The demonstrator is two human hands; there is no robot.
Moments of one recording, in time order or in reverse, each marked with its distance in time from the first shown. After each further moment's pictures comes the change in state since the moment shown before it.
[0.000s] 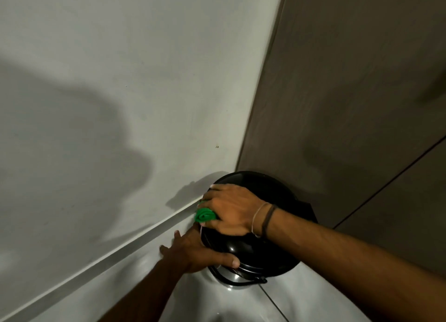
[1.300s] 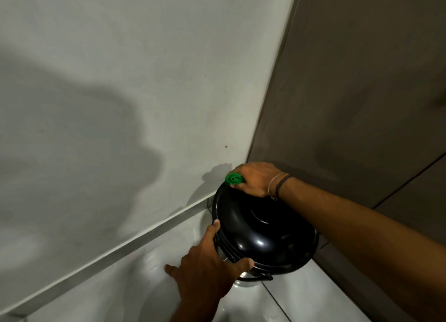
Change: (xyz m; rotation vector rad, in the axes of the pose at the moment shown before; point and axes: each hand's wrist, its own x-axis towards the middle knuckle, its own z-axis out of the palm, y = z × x) left_hand -0.089 0.032 0.033 -0.045 0.341 -0.083; right_hand 0.018 0.076 -0.016 0.064 -0.011 0.204
